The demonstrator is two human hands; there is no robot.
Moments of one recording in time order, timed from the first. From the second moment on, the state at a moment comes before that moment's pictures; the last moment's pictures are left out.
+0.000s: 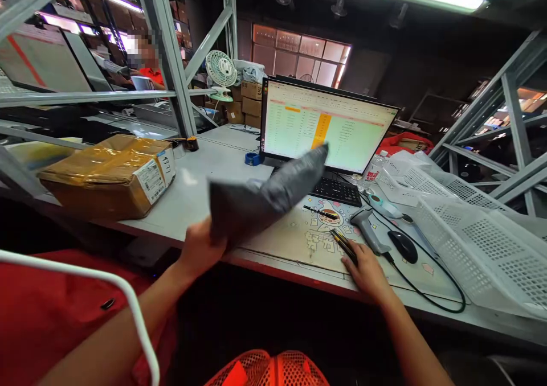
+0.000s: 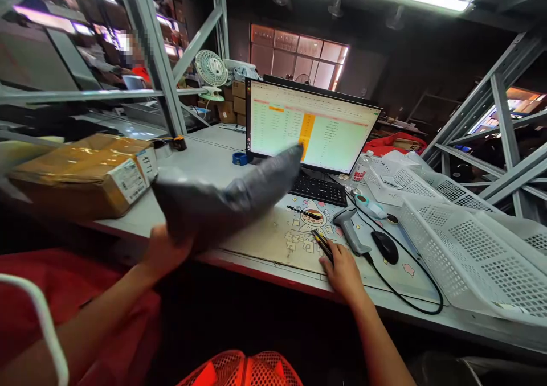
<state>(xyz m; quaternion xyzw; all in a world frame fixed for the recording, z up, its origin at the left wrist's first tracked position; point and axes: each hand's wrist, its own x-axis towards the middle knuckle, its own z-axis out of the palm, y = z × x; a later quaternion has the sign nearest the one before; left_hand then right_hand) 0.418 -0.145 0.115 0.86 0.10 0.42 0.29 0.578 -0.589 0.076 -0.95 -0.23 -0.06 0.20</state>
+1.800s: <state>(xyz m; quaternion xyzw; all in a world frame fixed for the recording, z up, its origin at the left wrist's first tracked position) 0.465 -0.201 0.121 0.96 -0.22 0.17 -0.02 0.622 -0.364 0.125 -0.84 -0.46 0.07 0.28</state>
